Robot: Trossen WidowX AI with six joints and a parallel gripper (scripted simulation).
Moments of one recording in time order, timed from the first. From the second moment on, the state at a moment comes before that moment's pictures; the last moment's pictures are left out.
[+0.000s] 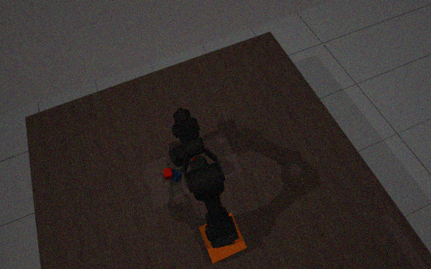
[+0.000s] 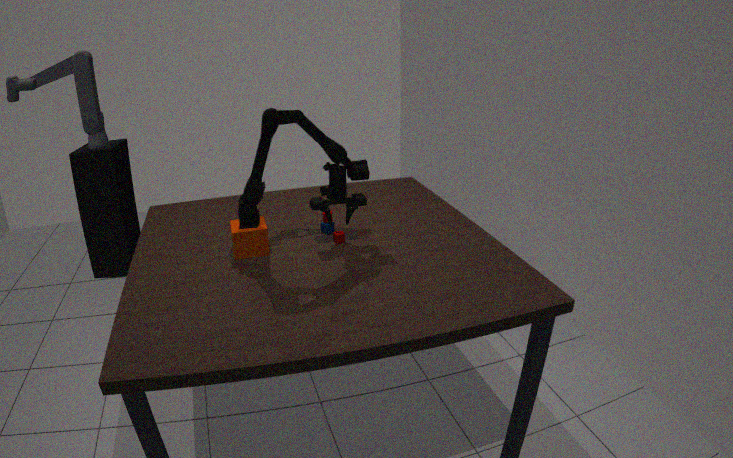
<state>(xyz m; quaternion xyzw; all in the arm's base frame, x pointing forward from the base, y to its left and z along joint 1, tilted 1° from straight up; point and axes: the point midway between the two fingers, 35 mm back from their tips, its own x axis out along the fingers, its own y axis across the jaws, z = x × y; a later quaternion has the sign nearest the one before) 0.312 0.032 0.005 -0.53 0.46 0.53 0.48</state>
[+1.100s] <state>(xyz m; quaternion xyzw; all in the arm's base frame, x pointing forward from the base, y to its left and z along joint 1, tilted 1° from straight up) 0.315 0.033 -0.039 -0.53 0.46 0.52 0.48</state>
